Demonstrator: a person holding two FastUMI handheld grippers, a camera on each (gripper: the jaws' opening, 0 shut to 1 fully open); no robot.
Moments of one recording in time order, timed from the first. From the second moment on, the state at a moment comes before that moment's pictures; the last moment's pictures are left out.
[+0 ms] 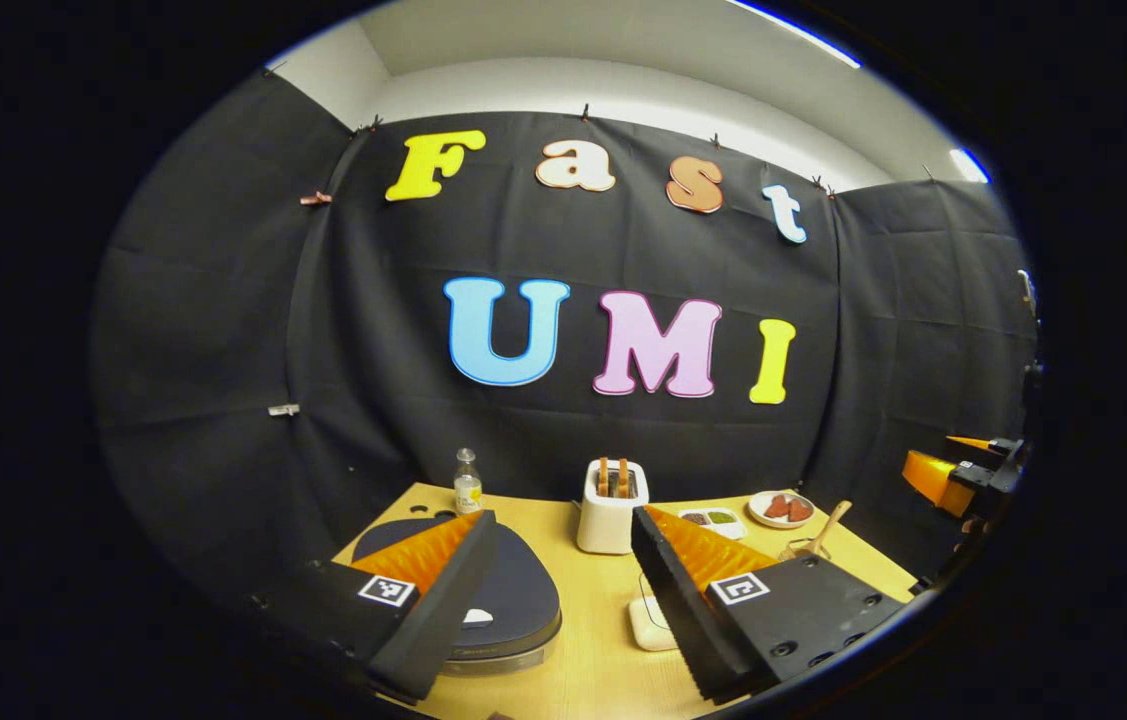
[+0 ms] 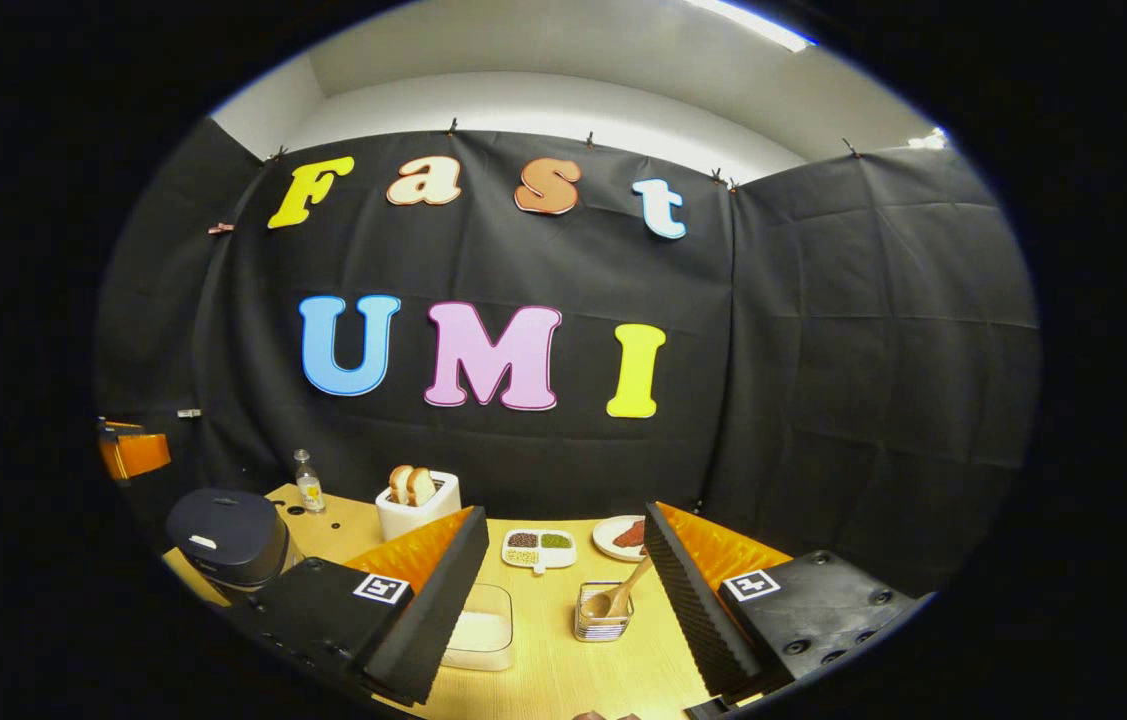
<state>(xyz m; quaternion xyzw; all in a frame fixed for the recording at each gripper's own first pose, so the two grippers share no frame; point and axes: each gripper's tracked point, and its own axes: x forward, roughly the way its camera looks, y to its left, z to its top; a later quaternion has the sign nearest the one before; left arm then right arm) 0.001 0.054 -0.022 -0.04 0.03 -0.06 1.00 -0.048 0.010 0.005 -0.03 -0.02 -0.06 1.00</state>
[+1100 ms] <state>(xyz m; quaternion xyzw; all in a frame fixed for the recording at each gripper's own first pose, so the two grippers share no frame) 0.055 0.137 -0.169 -0.11 0.27 0.00 0.96 -0.011 0.001 -0.041 0.00 0.03 -0.05 1.00</state>
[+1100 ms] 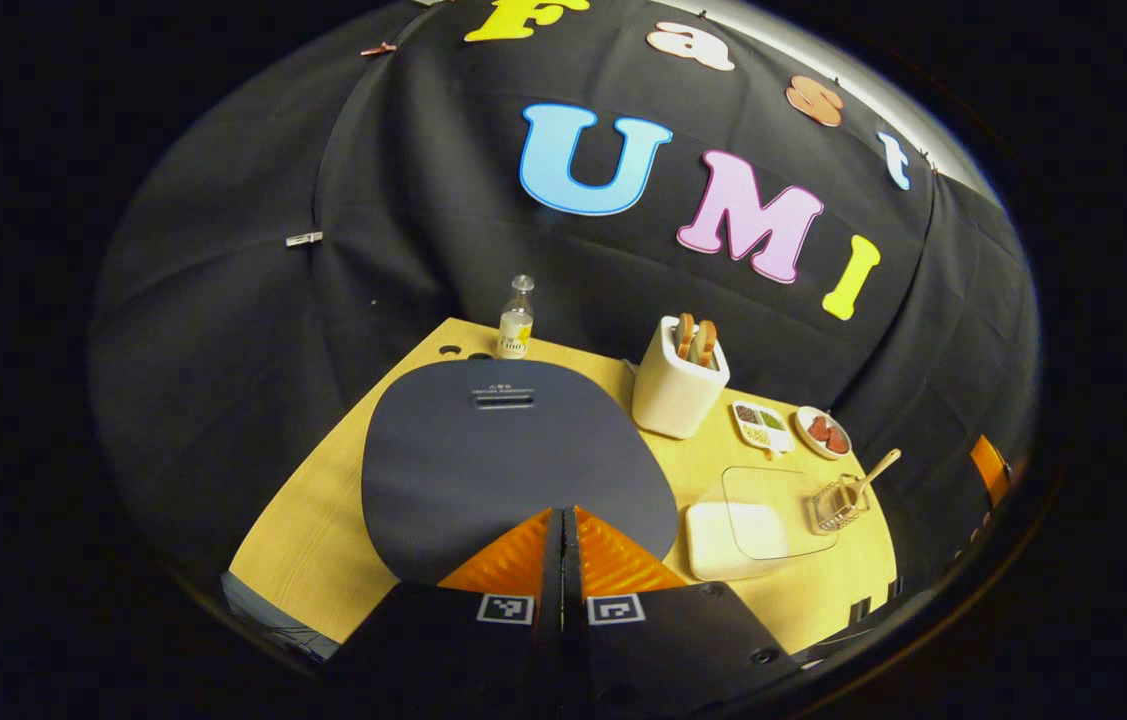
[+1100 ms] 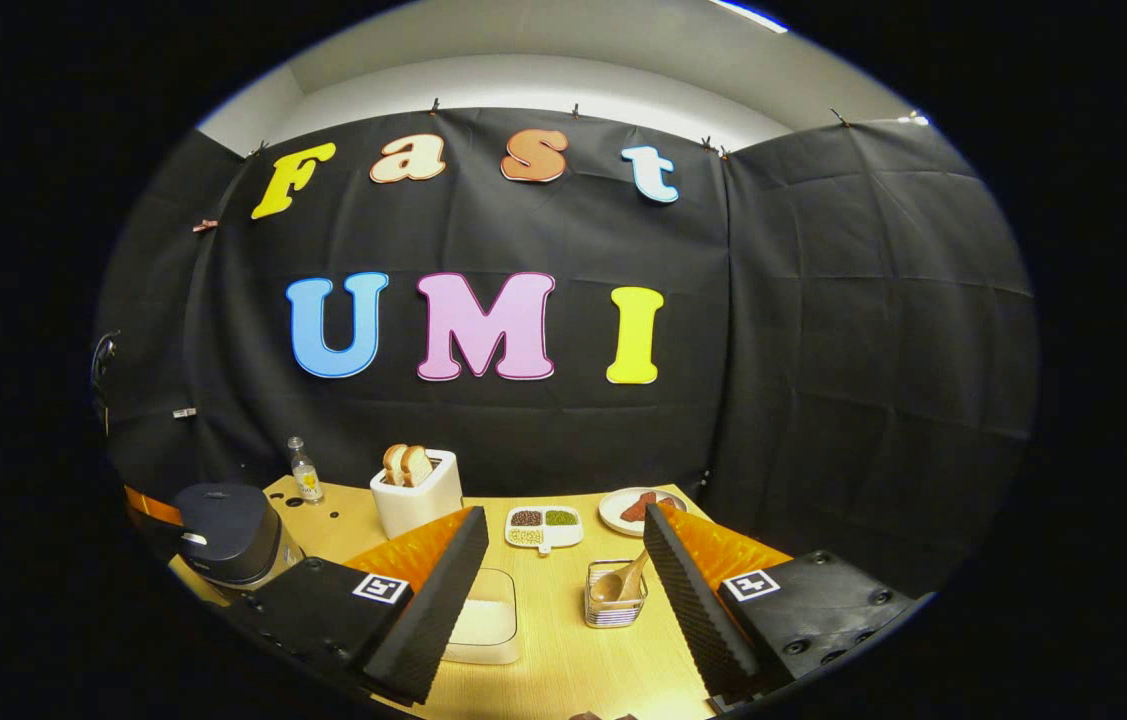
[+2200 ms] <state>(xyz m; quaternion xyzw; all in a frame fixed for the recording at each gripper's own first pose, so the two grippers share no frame) 0.060 0.138 -0.107 -0.05 0.17 0.08 0.98 0.006 -0.058 -0.069 0.00 0.06 -0.07 1.00</state>
